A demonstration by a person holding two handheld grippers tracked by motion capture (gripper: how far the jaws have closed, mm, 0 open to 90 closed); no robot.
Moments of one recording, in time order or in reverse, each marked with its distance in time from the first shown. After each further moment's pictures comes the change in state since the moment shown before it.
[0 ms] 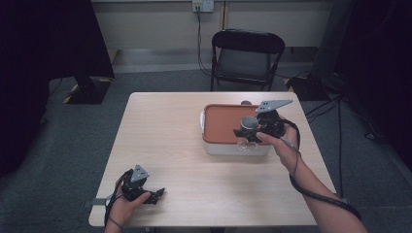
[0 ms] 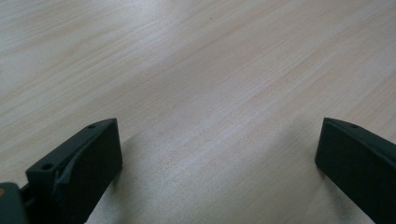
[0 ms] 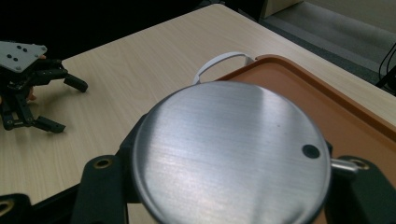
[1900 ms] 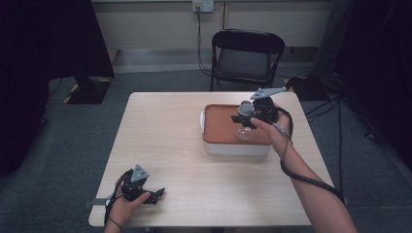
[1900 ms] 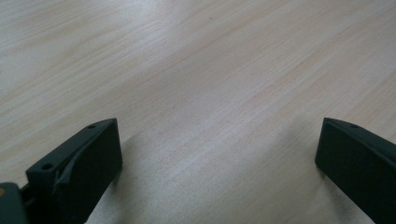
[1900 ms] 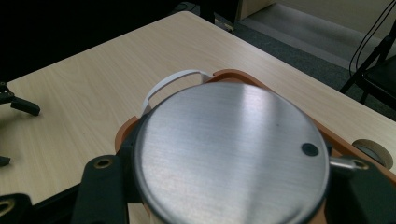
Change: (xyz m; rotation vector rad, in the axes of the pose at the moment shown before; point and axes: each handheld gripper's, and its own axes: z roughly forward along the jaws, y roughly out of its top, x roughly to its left) left arm 0.000 0.000 0.000 0.000 0.000 0.000; right arm -0.034 0.016 0.026 -0.010 -0.082 0.039
